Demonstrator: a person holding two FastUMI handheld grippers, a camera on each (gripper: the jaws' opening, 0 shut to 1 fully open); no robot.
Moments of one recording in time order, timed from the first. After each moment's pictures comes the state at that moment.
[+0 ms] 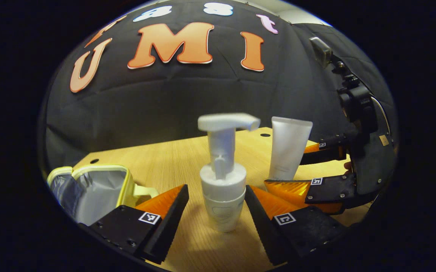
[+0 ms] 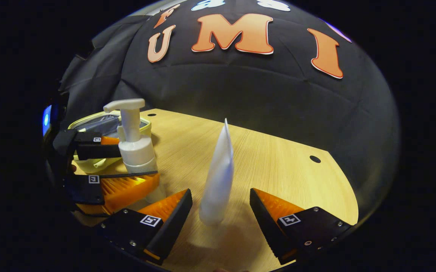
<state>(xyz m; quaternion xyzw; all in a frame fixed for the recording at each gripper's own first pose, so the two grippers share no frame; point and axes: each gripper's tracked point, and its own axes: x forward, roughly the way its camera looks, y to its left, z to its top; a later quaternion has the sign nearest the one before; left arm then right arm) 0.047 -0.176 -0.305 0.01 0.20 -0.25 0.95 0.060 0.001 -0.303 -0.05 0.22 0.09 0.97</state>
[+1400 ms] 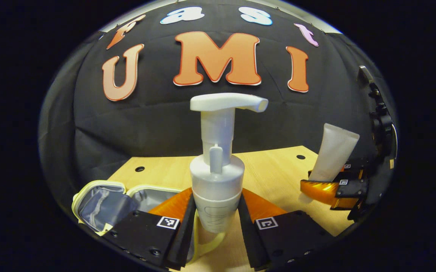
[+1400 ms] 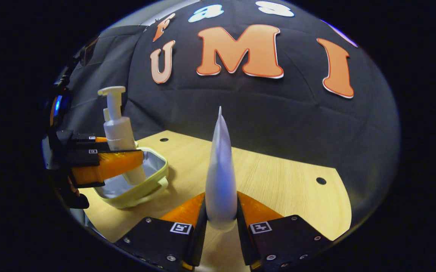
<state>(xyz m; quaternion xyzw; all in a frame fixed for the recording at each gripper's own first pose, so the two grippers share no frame) 0.079 -0.056 -0.155 0.00 0.20 -0.09 0.97 0.083 0.032 -0.169 -0.02 0.18 0.12 0.98</state>
